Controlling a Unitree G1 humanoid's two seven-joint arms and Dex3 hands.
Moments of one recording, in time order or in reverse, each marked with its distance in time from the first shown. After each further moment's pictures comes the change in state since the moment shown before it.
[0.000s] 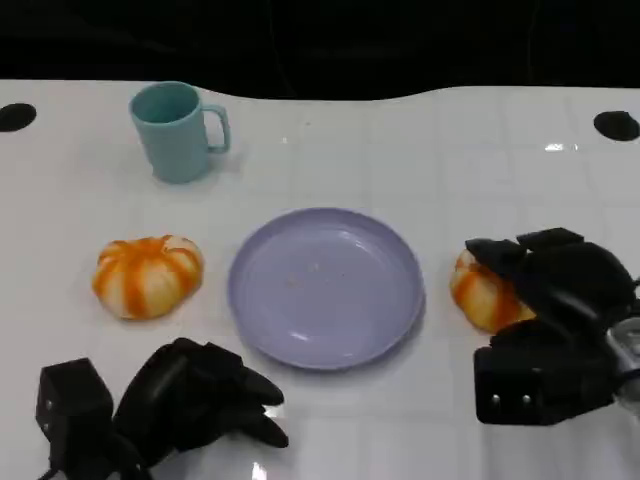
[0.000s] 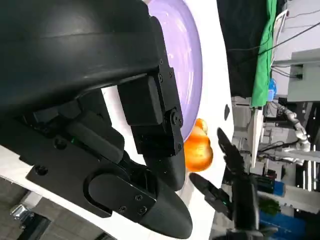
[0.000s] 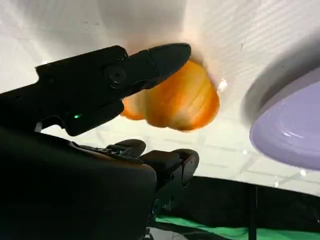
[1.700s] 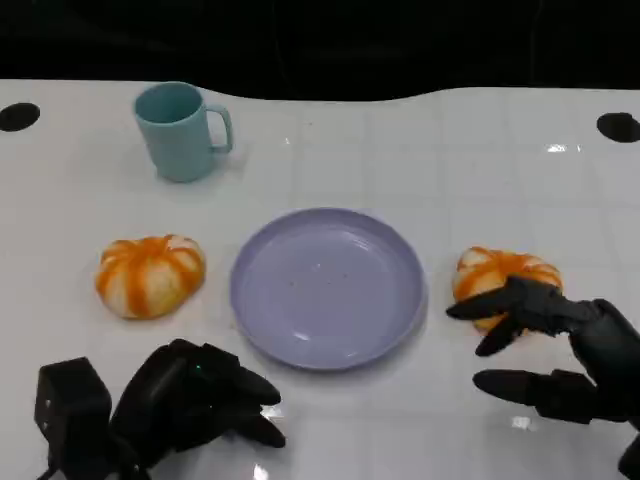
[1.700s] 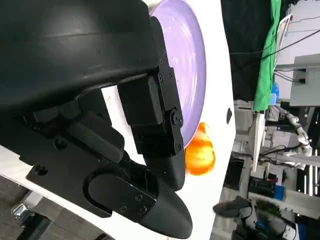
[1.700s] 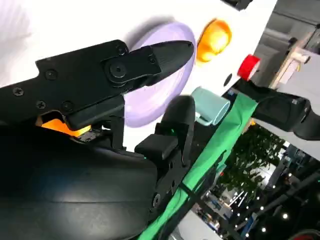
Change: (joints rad) left arm -0.014 0.006 0.006 0.039 -0.001 -0.003 0.000; right arm 0.435 0.107 -0.356 -0.405 0.763 -0.416 0.349
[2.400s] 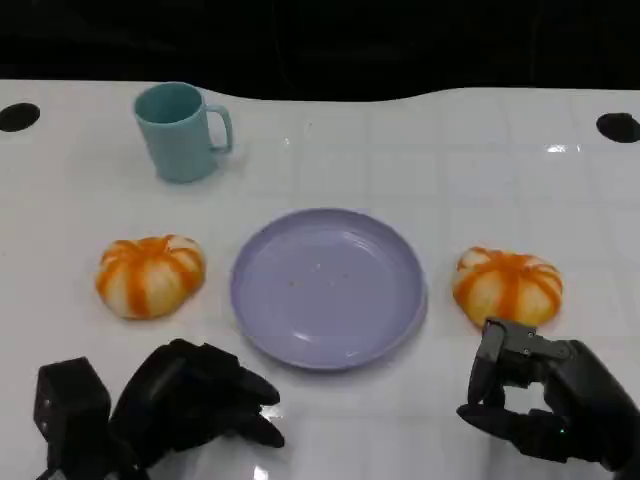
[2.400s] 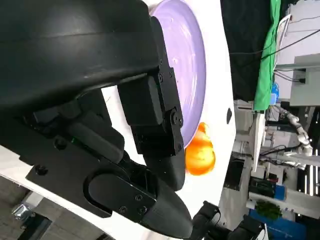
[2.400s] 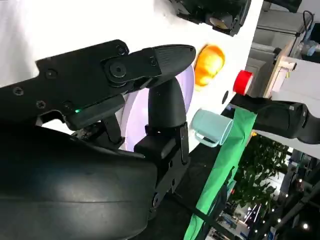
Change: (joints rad) left arm 0.000 0.002 0.001 0.000 0.001 -0.004 0.000; right arm 0.034 0.073 0.054 0.153 0.138 -0.080 0.070
